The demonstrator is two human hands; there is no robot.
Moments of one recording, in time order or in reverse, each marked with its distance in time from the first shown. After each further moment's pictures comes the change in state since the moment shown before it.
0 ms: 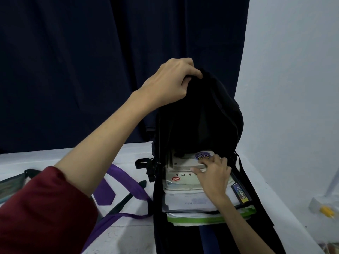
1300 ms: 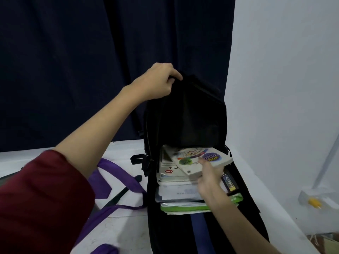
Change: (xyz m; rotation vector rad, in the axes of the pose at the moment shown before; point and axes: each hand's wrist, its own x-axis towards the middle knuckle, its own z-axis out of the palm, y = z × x) left_hand -0.001 -0.007 0.005 -0.059 -0.140 -0.181; right_hand -0.011 -0.028 -0.056 1.552 -0.029 1.146
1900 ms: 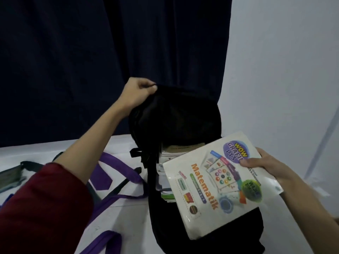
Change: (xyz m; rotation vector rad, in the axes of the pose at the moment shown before) left_hand -0.044 -0.040 0.033 -0.690 0.213 -0.413; right_hand -0.007 -0.132 -0.094 -0.747 -0.741 0.063
